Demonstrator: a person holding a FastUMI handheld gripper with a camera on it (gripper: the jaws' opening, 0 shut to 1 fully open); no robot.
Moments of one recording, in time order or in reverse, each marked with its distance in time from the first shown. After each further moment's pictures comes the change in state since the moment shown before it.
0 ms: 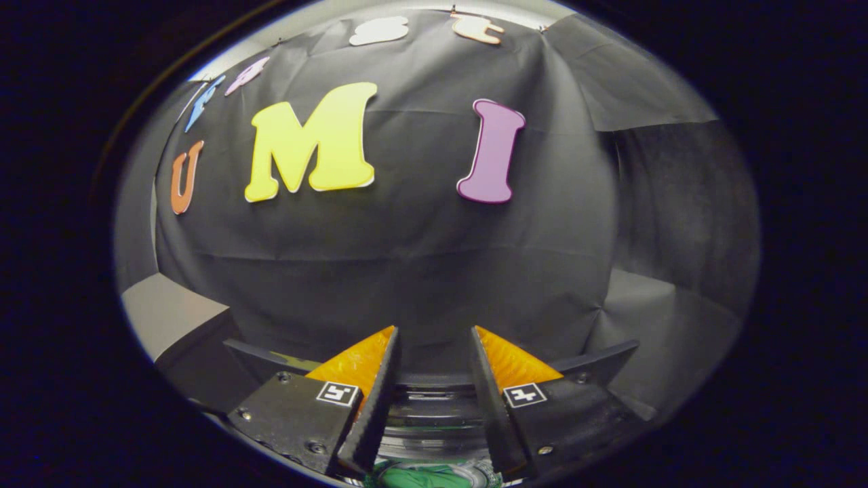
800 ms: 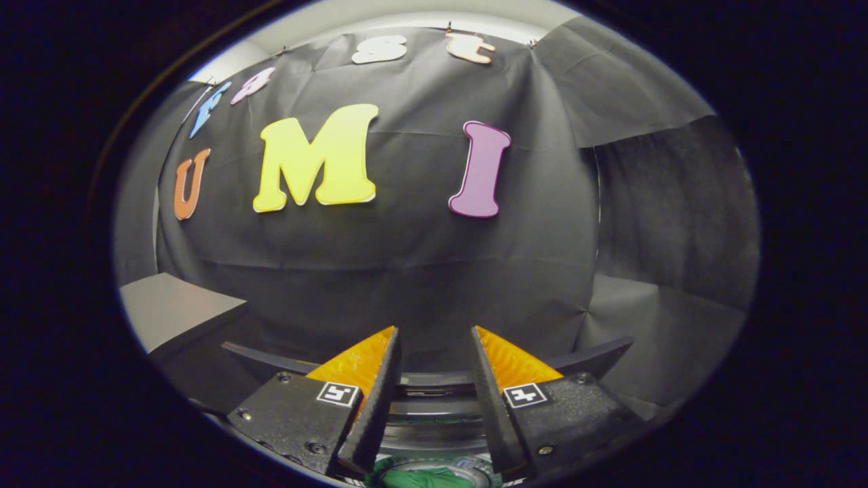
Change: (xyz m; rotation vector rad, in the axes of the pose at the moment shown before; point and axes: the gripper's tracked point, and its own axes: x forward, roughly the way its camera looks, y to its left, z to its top) arm -0.045 -0.003 -0.017 0.005 -0.086 -0.026
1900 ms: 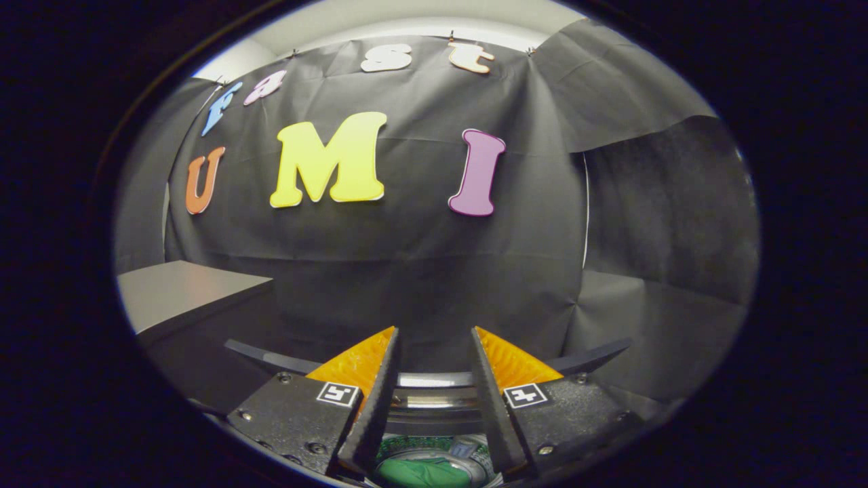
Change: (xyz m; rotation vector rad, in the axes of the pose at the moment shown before) arm -0.062 -0.004 -0.034 -0.012 -0.013 0.009
